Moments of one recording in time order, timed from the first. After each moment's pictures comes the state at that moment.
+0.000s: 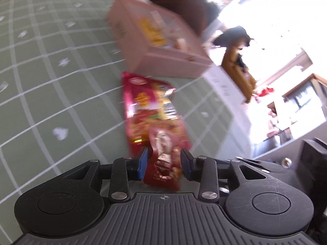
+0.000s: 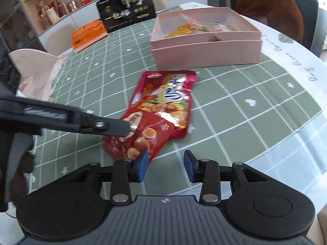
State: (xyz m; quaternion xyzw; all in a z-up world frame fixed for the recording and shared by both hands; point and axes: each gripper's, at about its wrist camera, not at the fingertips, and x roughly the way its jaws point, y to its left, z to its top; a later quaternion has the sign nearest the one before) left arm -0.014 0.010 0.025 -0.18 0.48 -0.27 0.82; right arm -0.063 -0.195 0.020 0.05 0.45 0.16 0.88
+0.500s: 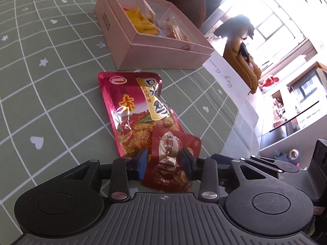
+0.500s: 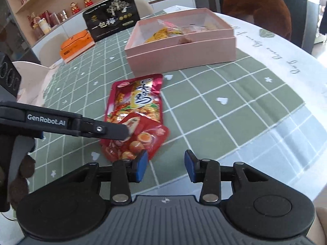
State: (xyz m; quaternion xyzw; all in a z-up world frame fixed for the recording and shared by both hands) left arm 0.002 -0.020 0.008 -0.16 0.51 -0.26 0.81; right arm -0.065 -0.231 0.017 0.07 0.44 0.14 0.88
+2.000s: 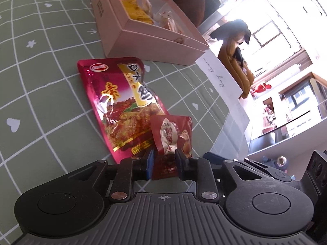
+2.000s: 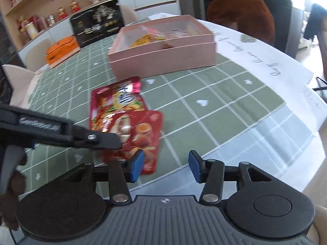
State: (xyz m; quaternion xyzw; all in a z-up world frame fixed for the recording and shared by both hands) left arm -0.001 -0.037 -0.001 -0.19 0.51 -0.27 0.80; right arm -0.070 -0.232 0.015 0.06 0.42 0.10 0.90
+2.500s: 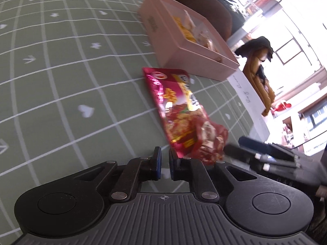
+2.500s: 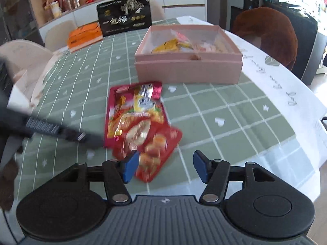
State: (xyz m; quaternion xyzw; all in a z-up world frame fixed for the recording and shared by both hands) left arm -0.028 0.029 0.005 -0.21 0.50 -0.17 0.82; right arm -0.057 -0.222 0.035 0.00 0.42 0.15 0.90
